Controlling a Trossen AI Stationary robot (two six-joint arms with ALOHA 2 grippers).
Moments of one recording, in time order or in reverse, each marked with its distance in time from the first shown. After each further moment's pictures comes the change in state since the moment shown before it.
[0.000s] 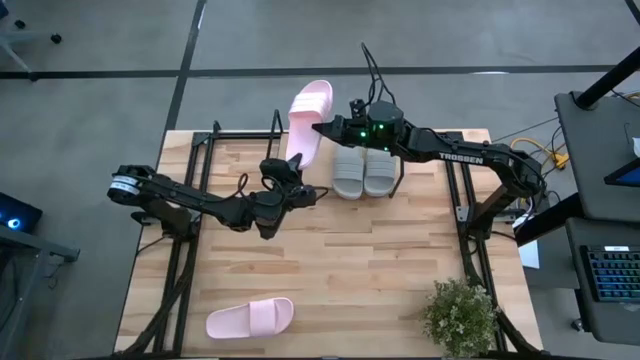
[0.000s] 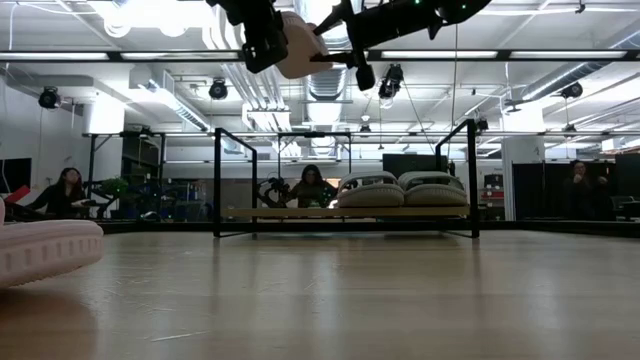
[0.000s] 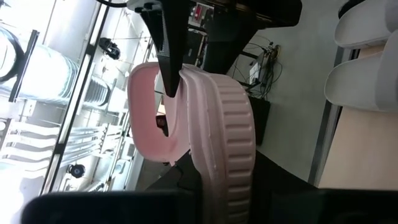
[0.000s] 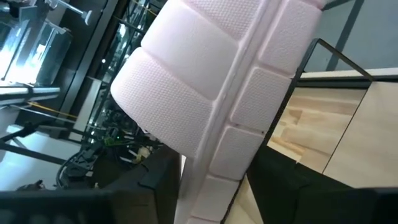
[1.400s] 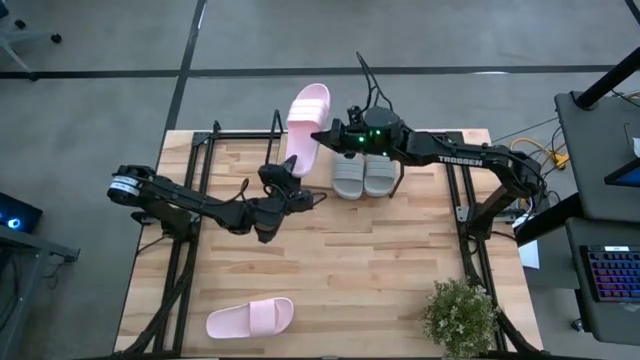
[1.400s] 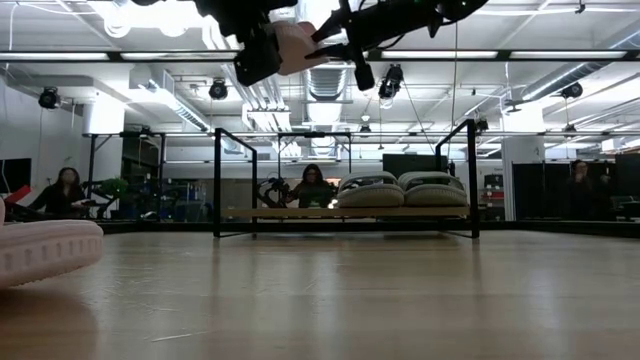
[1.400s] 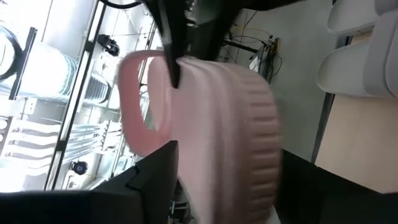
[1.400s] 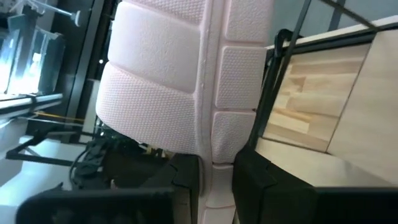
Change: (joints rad) left arm -0.012 0.001 -0.053 -0.021 -0.038 -0.052; right arm 0.036 0.001 -0.002 -0.044 -0.008 0.144
